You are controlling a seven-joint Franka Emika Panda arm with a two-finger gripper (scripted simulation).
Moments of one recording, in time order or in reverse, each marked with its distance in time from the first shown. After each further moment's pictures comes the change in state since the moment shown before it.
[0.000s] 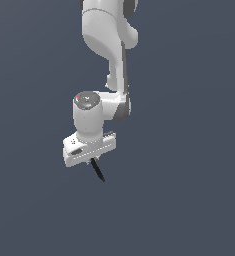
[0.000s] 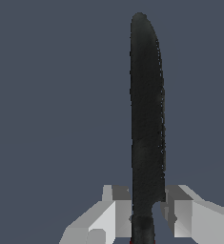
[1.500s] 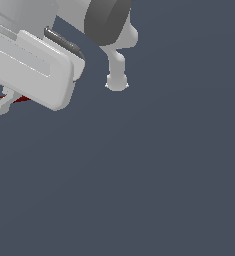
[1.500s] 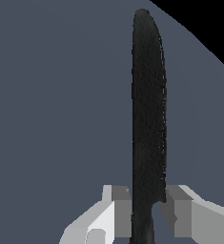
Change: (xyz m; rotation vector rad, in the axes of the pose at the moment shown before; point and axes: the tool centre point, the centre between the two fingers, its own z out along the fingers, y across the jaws) arm 0.062 0.170 -0.350 -0.537 0.263 0.581
